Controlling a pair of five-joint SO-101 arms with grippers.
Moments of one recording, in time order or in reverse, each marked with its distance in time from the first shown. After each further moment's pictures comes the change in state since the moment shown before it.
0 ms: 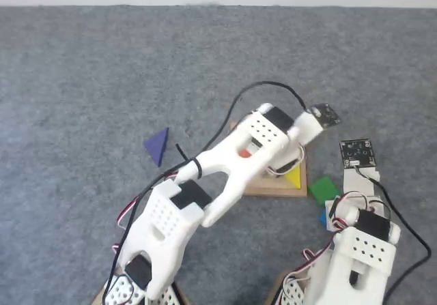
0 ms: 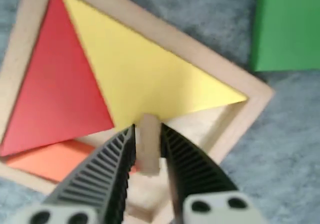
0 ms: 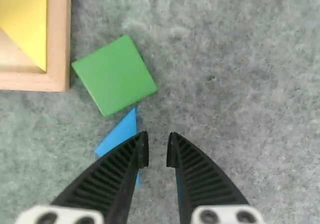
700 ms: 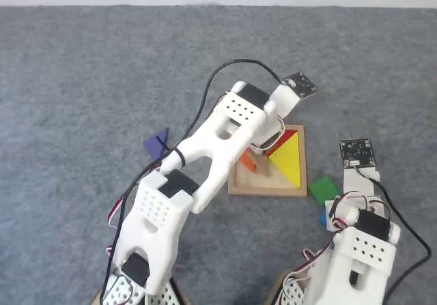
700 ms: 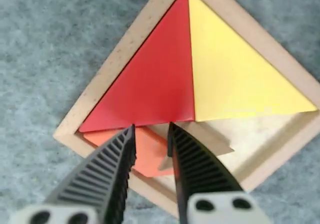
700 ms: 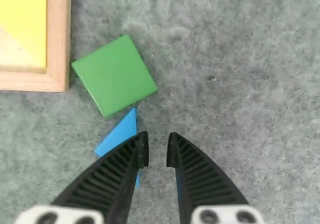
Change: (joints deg) left arm -8.0 0.1 -4.8 1.9 -0.6; right arm 0.0 0.0 0.0 0.0 0.0
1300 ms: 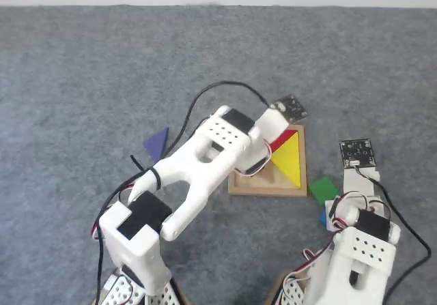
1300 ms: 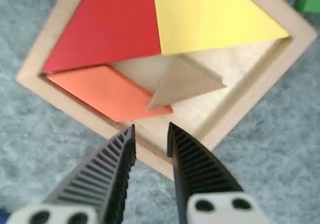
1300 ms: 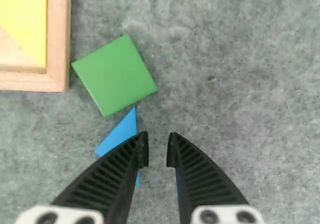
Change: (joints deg) left arm 1.5 -22.7 34.0 -12.4 -1.8; right arm 0.0 0.0 0.0 0.0 0.0
